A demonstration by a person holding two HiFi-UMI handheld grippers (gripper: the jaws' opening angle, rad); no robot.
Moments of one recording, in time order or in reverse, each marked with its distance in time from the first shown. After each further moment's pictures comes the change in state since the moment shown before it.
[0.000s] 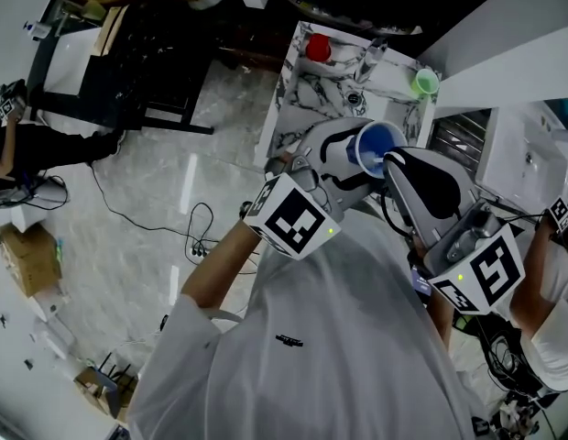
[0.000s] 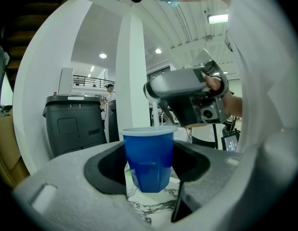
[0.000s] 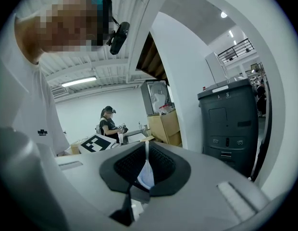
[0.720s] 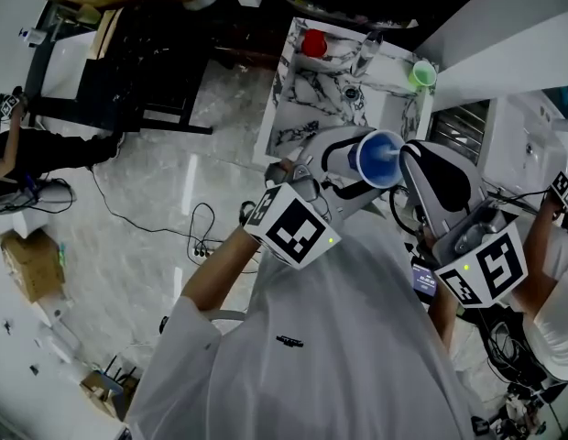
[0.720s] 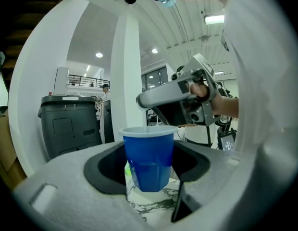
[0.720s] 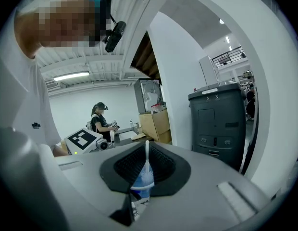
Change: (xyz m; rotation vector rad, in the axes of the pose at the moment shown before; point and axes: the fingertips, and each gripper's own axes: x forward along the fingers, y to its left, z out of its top) left arm -0.004 -0.023 0.001 0.012 0.003 -0.047; right arm -0.018 -0.019 -0.011 -0.015 0.020 -0.117
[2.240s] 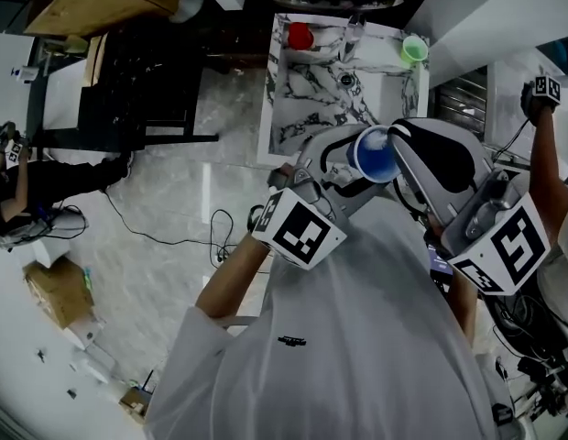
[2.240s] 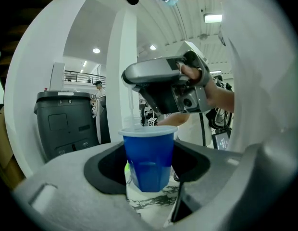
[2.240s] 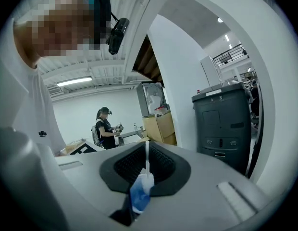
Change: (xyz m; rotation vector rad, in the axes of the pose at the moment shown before) left arm 0.005 -0.021 -0.015 -0.012 0.045 -0.036; right arm -0.001 0.011 0.015 0.021 -0.036 0.053
